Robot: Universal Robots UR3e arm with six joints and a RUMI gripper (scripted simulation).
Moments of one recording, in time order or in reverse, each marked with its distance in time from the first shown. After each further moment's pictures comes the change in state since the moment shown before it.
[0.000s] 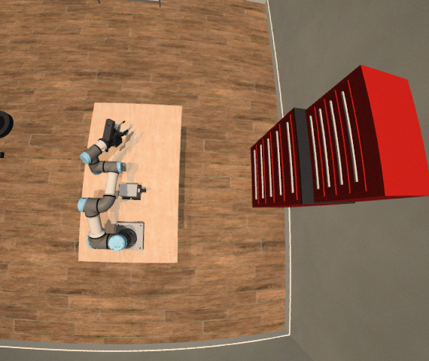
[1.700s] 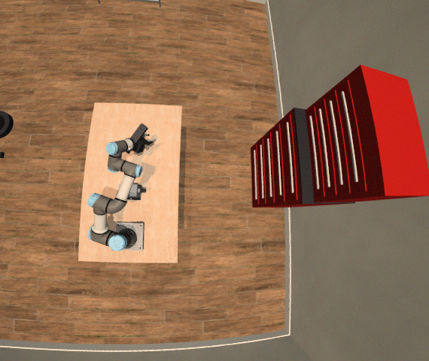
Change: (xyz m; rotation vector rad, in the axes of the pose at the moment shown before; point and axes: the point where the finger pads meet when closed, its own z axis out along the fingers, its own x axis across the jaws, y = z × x) arm 0.142 0.068 0.052 -0.439 0.108 0.126
